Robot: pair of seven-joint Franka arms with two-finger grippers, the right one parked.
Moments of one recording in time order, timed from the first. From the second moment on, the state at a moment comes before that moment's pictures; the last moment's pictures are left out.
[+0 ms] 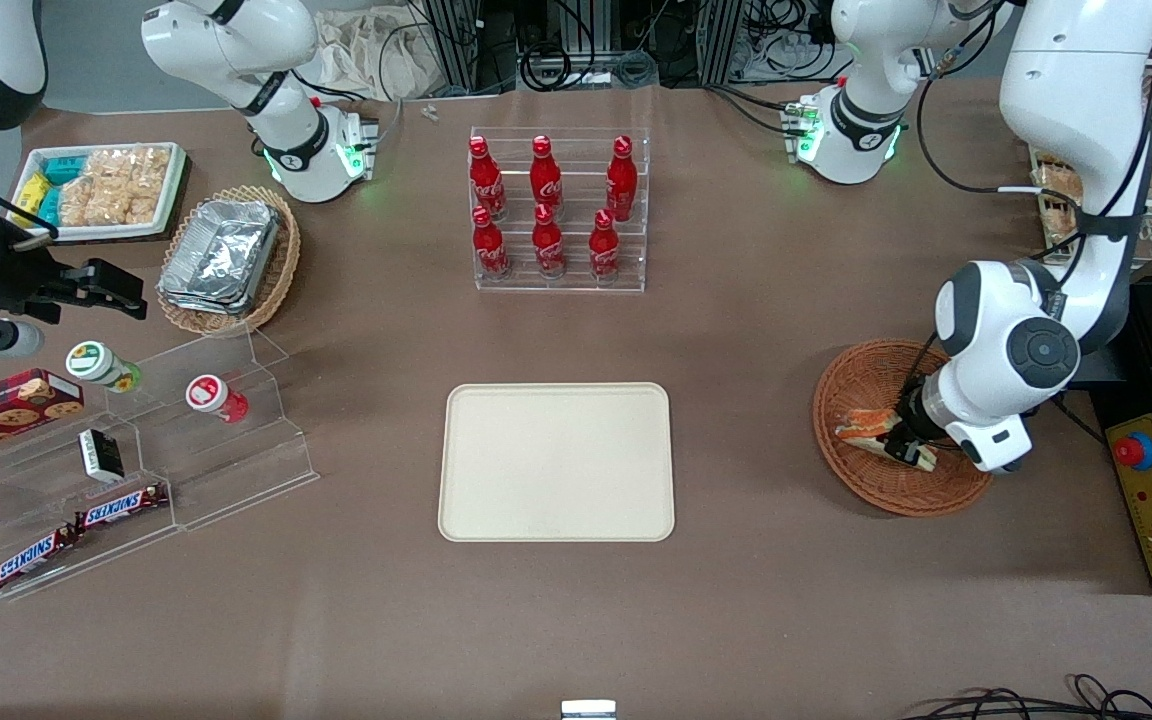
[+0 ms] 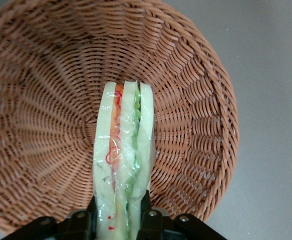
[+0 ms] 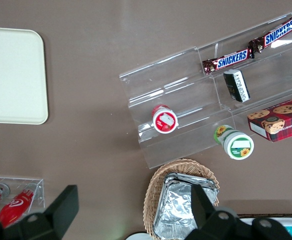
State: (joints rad) arm -0.02 0.36 -0.07 -1.99 0.06 2.33 -1.33
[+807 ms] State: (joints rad) arm -0.04 0.22 -0.15 -1.53 0.05 1.61 -1.19
